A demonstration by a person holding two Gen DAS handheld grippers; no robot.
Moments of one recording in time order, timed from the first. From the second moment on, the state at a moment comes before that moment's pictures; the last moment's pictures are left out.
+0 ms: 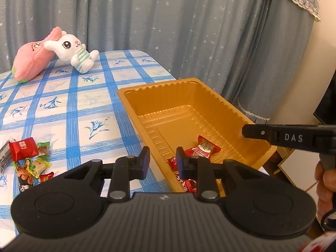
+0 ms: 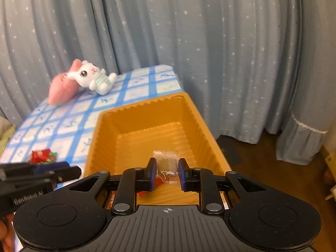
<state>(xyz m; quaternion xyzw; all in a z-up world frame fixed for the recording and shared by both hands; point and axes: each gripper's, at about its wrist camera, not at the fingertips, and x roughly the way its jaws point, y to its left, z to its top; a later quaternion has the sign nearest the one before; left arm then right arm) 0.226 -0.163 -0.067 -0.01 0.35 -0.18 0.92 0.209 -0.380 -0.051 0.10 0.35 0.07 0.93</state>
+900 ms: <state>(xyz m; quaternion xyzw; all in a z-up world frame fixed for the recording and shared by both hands) 0.128 -0.039 -0.042 -0.04 0.33 -0.09 0.94 0.136 -0.314 -0.002 0.12 0.31 0.11 0.94</state>
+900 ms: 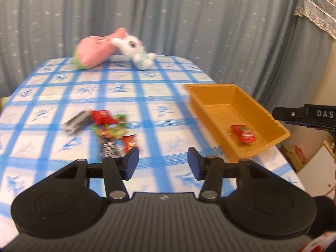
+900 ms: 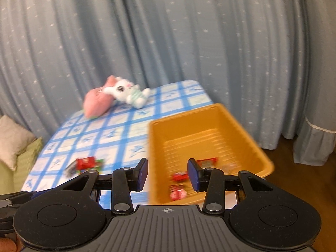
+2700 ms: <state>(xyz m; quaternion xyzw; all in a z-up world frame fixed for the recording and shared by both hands) 0.210 0.084 -0.121 -0.07 0.37 0.00 0.93 0.250 -0.097 -0.132 0.02 0.38 0.23 0.90</state>
